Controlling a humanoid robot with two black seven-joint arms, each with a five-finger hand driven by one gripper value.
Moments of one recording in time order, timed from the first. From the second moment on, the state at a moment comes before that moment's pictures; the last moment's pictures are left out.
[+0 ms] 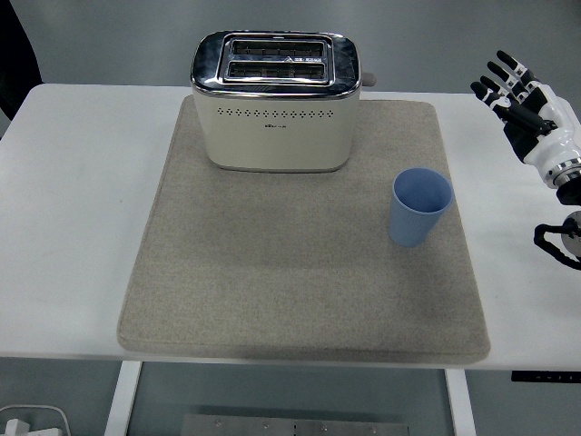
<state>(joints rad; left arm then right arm) -0.02 0.00 -0.13 -0.13 -0.08 -0.13 0.03 0.75 -0.52 0.60 1.03 -0.18 -0.07 0.38</state>
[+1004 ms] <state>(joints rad) -0.02 0.00 -0.13 -0.13 -0.08 -0.13 0.02 0.76 -0.55 0.60 1.03 -0.18 -0.06 0.39</state>
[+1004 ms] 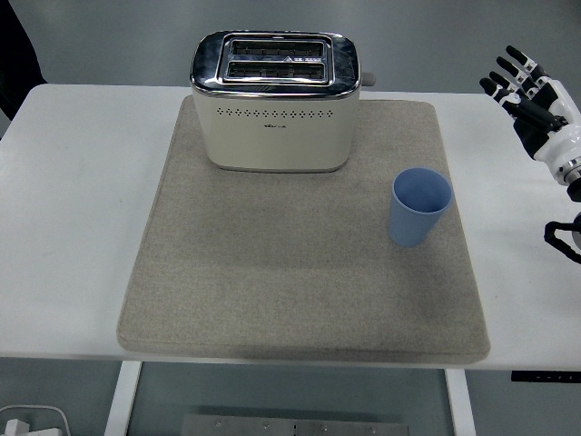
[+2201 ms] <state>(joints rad) -0.02 0.00 -0.13 -0.13 -0.08 -0.13 0.02 0.72 -0.66 0.58 1.08 -0.19 -0.07 0.40</state>
